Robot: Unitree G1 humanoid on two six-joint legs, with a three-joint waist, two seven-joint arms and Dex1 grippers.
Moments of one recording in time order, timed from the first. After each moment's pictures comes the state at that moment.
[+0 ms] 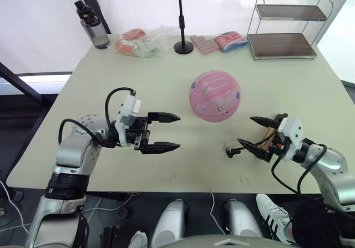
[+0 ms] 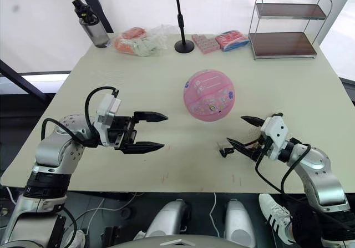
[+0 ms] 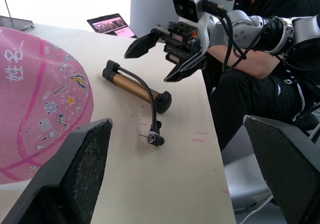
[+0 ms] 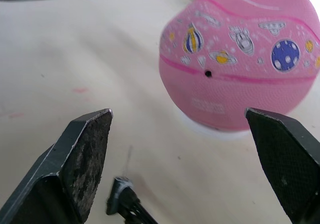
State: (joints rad) left arm -0.36 0.70 0.03 -0.07 -0.59 0.39 -1.44; right arm -0.03 -0.59 -0.04 -0.24 0.45 0.13 0.86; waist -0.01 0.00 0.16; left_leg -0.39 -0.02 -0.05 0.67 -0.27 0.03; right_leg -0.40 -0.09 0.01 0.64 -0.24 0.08
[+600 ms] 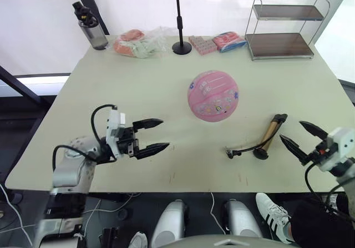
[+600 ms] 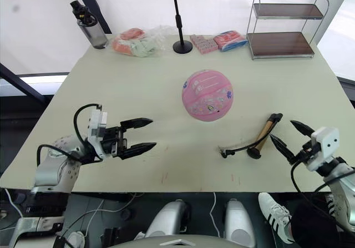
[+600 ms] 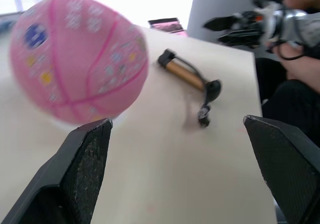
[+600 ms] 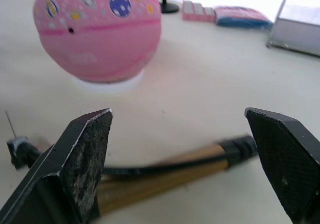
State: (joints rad) left arm -0.15 0.64 0.16 0.04 -0.55 0.19 -1.31; right arm 0.16 -0.56 -0.37 -0.05 0.48 -0.03 0.85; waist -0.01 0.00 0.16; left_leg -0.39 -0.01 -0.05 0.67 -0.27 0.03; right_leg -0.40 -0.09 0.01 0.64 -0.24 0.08
